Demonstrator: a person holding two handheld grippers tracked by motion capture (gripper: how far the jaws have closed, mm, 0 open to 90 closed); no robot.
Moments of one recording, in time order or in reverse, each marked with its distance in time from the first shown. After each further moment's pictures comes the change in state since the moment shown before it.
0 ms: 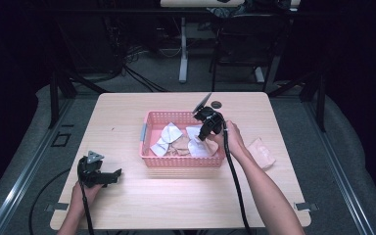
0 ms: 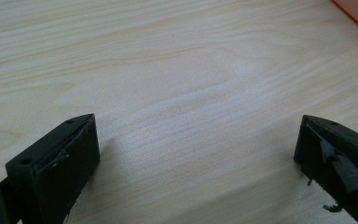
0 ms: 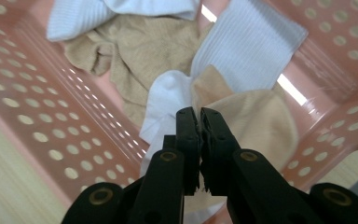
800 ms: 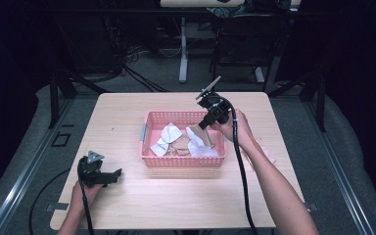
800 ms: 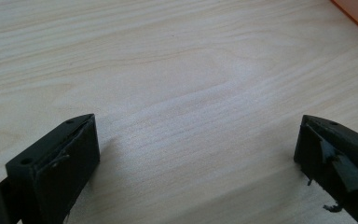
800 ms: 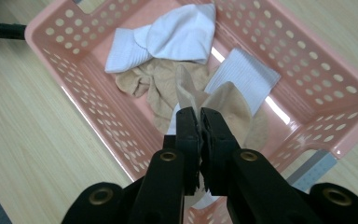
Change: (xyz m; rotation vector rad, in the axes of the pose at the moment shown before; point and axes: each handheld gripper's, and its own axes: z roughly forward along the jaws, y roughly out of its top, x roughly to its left) left arm 0.000 0.001 0.000 -0.001 0.001 0.002; right arm 0.012 0.001 -0.071 -0.146 0.025 -0.044
